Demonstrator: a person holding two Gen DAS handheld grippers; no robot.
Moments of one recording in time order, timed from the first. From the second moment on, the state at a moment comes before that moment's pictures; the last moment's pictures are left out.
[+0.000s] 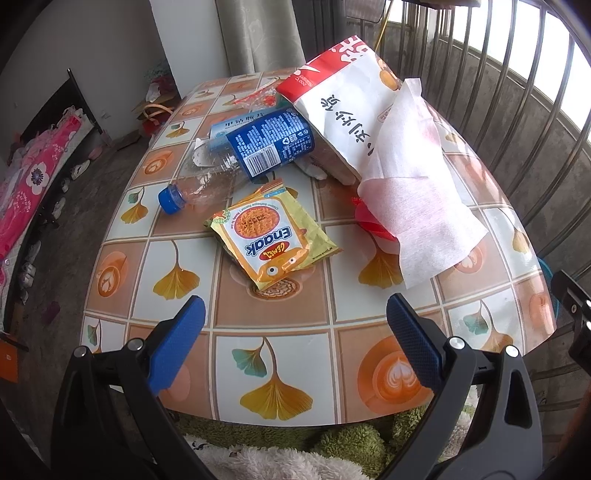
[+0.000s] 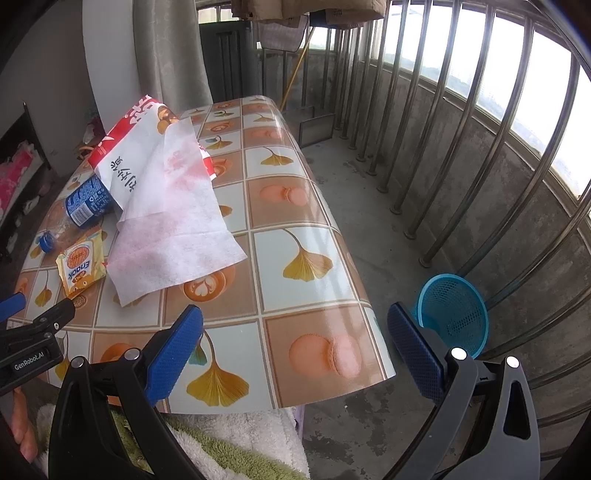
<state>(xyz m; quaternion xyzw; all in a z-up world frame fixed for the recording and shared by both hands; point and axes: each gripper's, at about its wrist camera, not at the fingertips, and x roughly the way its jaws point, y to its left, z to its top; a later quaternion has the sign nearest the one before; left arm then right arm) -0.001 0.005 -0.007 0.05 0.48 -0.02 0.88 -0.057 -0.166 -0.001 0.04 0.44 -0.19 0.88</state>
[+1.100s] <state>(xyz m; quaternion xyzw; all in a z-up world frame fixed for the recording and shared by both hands) 0.041 0.078 0.017 -0.06 0.34 -0.15 0.93 0.043 -0.180 -0.043 0.20 0.45 -0.04 0.87</state>
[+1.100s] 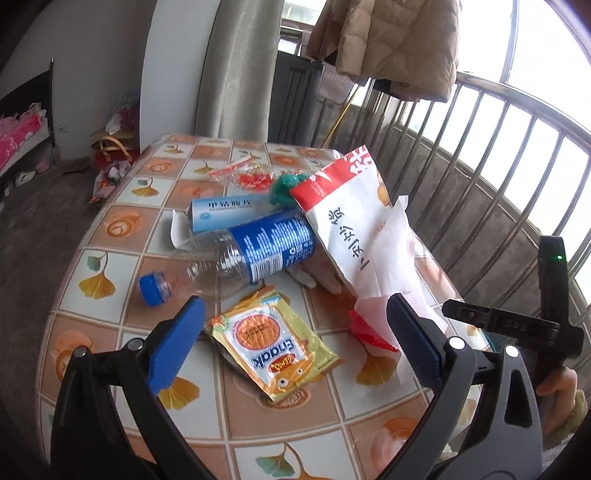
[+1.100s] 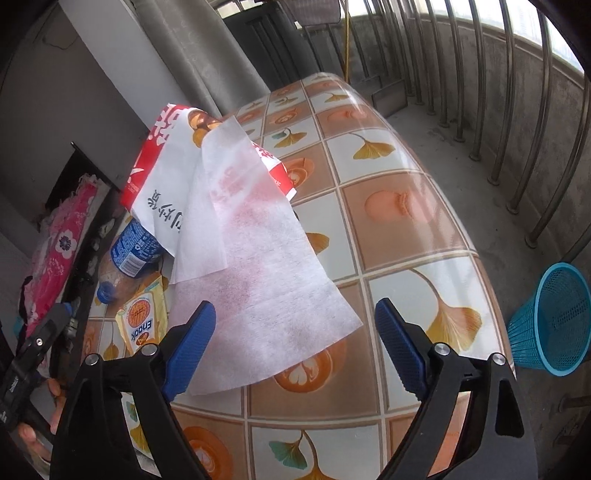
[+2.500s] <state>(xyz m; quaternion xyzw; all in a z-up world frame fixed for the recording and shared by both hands) 0.056 0.113 -0.049 -0.03 0.40 -0.11 0.91 0.105 -0.193 0.008 0.23 0.42 0.07 0.87</state>
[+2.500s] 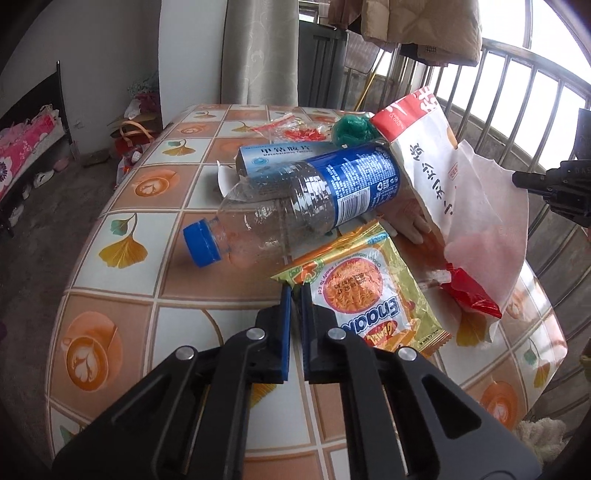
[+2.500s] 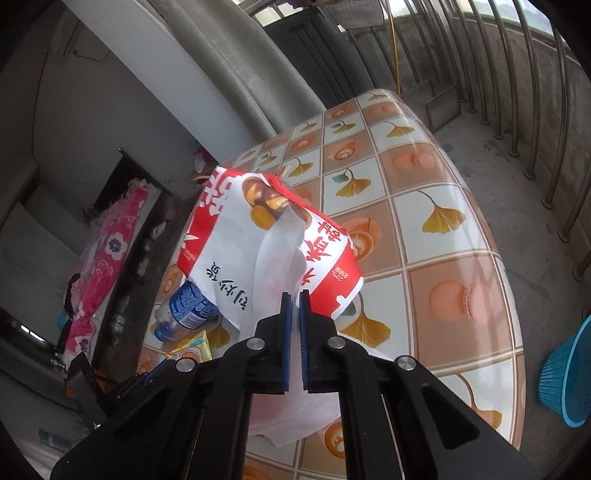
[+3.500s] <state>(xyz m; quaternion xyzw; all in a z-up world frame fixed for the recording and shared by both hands) 0.041 0.069 -0.006 -0.03 0.37 -0.17 0.92 0.021 -0.246 -0.086 0.49 0.49 0.01 0.73</state>
